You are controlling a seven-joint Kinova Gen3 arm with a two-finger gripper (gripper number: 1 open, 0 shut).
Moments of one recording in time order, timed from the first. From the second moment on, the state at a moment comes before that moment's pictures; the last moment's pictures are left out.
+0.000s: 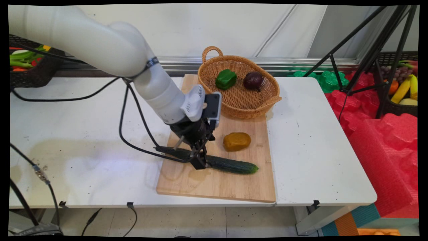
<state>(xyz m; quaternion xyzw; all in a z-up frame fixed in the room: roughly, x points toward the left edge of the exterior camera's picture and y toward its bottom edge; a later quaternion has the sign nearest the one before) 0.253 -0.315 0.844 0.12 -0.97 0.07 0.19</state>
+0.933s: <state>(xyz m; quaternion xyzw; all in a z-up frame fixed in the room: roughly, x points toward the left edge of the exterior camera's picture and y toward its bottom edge) 0.235 -0.321 0.806 0.06 -0.98 0.06 0.17</state>
